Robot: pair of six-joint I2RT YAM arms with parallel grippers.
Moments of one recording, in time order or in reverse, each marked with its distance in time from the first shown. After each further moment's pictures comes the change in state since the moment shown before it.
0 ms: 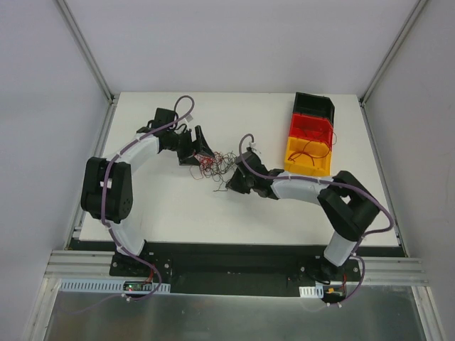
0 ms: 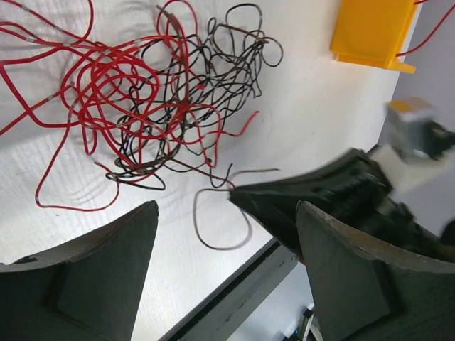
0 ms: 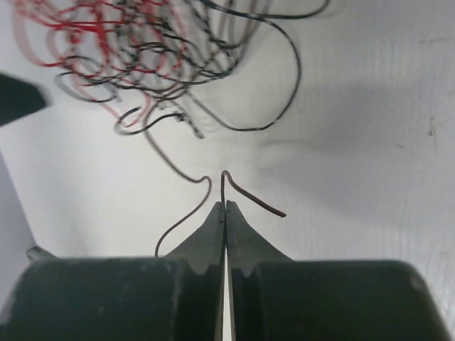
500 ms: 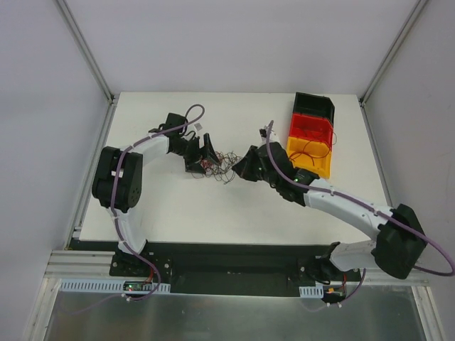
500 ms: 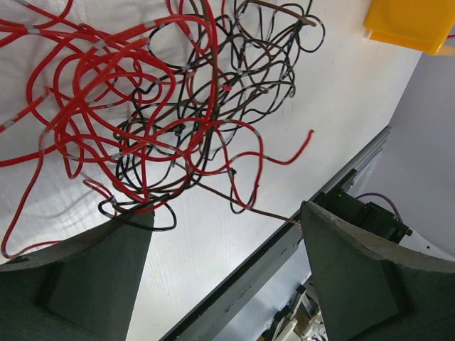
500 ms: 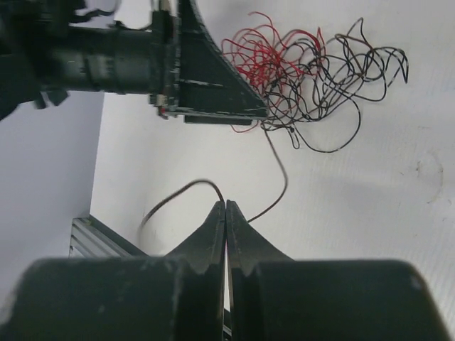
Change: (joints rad) left arm -0.039 0.142 0.021 -0.002 0.036 0.001; right arm 0.002 -0.409 -0.024 -0.066 0.037 -0.214
